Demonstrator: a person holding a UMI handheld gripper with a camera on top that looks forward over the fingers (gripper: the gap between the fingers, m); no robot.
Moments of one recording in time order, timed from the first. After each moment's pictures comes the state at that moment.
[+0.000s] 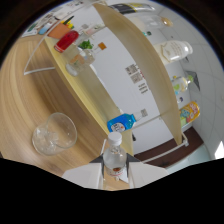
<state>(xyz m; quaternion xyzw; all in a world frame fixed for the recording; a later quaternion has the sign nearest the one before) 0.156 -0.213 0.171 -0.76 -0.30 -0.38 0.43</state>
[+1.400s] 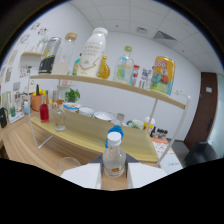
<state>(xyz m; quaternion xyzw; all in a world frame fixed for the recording) 0.130 -0.204 0.199 -0.80 -0.11 -0.05 0.58</state>
